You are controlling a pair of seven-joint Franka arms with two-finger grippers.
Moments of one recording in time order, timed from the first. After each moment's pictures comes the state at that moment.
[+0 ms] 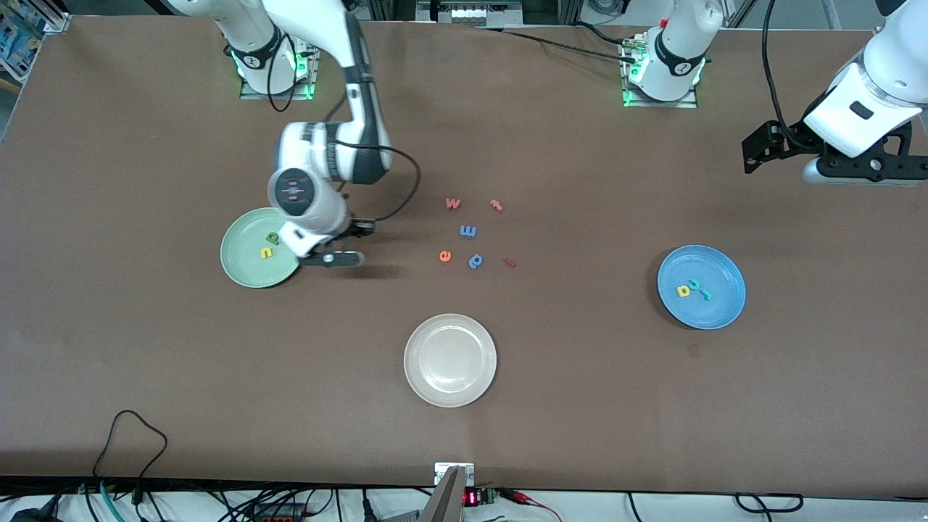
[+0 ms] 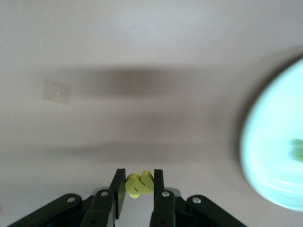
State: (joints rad) left arm -0.12 -0.05 0.00 -1.67 0.04 1.56 -0.09; right arm 1.39 0.70 -1.09 -1.93 0.74 1.95 -0.04
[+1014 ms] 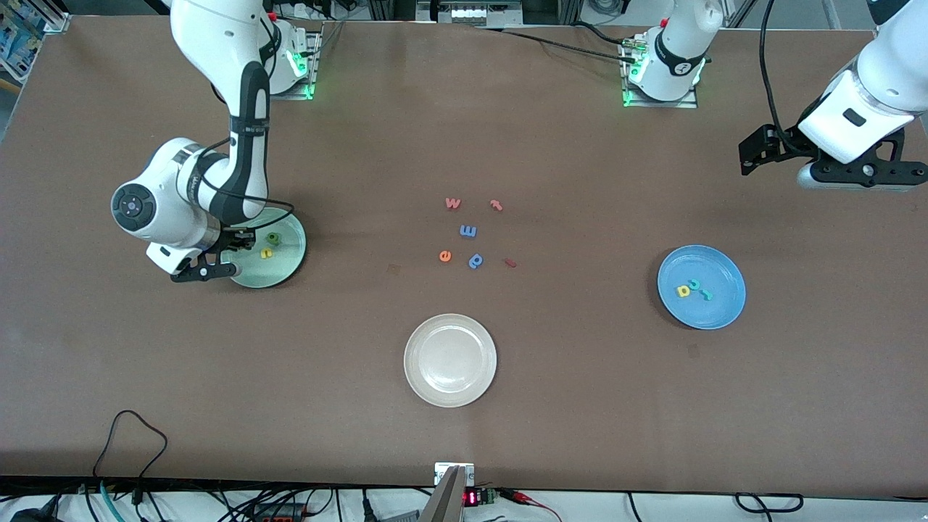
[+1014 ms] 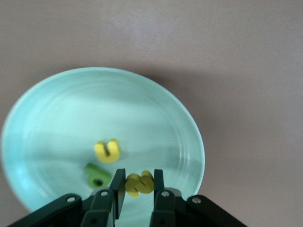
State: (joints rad) left arm -0.13 -0.04 0.00 -1.68 0.04 1.56 -0.09; right arm 1.08 0.73 -1.08 -2.09 0.72 2.14 -0.57
